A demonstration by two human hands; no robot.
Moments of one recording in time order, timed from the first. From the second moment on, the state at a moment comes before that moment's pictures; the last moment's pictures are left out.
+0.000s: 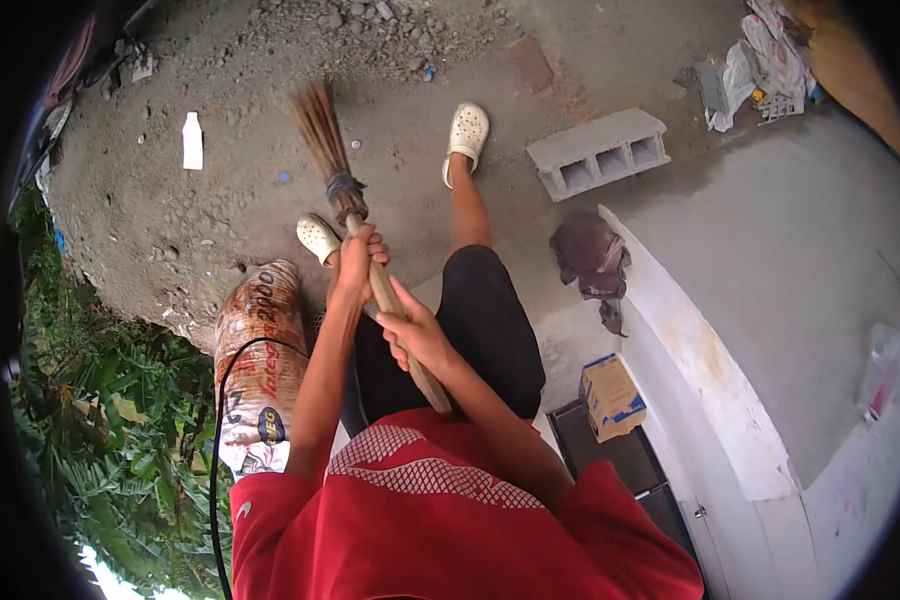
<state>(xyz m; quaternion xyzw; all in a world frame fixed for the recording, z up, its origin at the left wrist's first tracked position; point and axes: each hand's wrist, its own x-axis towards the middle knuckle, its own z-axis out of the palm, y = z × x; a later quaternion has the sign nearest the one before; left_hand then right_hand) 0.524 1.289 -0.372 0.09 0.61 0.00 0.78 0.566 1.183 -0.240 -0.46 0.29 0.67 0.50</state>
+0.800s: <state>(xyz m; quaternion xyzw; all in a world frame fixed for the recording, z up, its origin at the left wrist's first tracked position) 0.758 1.249 -0.348 0.24 0.63 -0.04 0.74 0.788 1.122 -0.240 -0.44 0.21 0.69 0.53</state>
